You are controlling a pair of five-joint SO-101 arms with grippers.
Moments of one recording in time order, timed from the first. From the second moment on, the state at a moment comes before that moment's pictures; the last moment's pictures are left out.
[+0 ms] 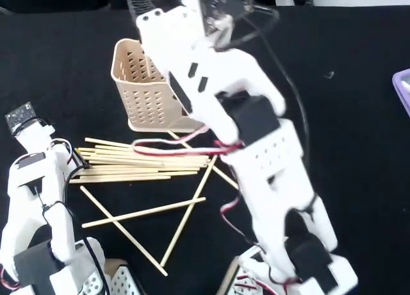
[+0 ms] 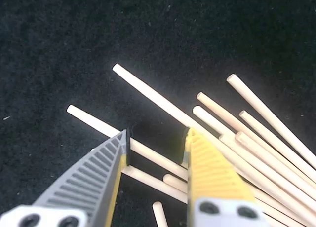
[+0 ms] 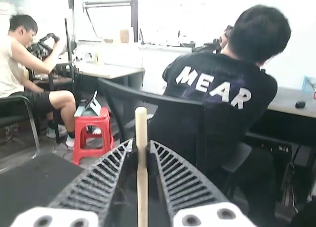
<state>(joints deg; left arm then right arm) -31.2 -20.9 57.0 36.8 6.7 -31.8 -13.8 -13.0 31.3 2.3</state>
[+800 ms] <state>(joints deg) -31.2 -20.9 57.0 36.8 6.7 -32.9 -13.7 -13.0 48.3 2.3</state>
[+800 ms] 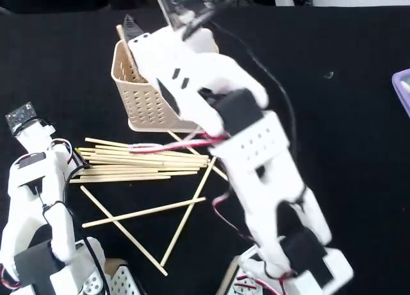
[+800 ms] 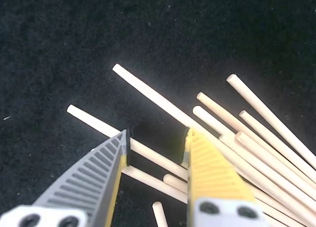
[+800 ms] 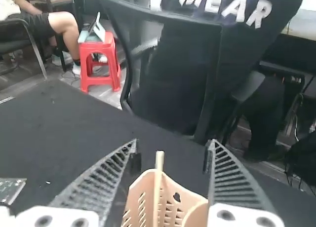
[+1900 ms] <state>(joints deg) -47.6 -20.9 57.0 36.8 21.1 -47.7 -2.2 37.0 41.4 25.9</state>
